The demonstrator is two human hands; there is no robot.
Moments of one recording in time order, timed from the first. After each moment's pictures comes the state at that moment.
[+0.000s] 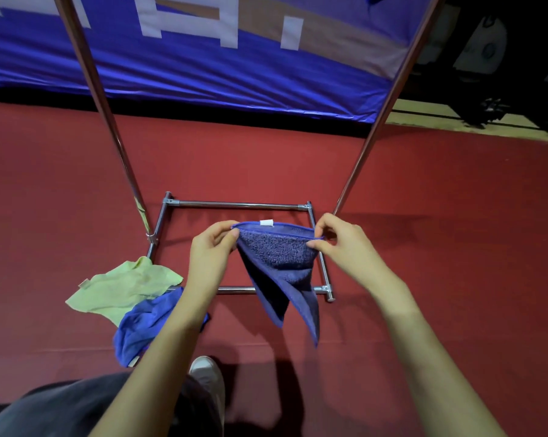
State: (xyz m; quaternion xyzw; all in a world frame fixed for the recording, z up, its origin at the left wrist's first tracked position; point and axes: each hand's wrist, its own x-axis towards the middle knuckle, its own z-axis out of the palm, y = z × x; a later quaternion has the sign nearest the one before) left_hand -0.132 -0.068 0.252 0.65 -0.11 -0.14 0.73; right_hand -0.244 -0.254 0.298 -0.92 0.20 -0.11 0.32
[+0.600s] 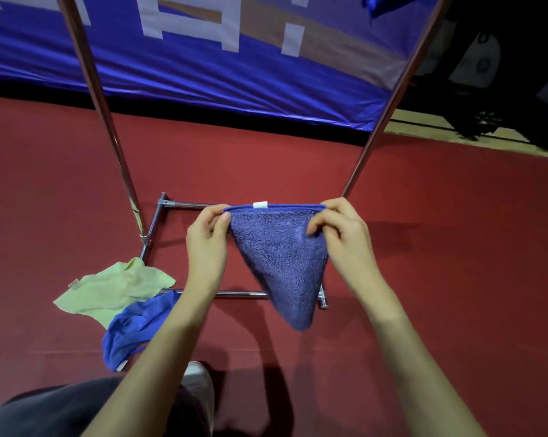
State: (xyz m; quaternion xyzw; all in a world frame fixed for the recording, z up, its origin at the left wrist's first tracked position) left_hand -0.125 -0.082 0.265 0.66 -0.12 -0.03 0.74; right_hand -0.236 -0.241 0.313 -0.89 0.11 -0.30 0.33
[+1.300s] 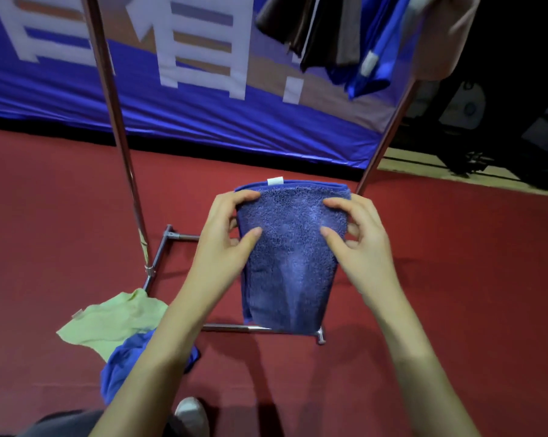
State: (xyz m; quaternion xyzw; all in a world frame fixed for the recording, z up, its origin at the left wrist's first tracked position) left_hand -0.138 -0.068 0.370 0.67 -0.35 0.04 0.65; right_hand -0.241 -0.238 0.393 -0.84 0.07 -0.36 0.40
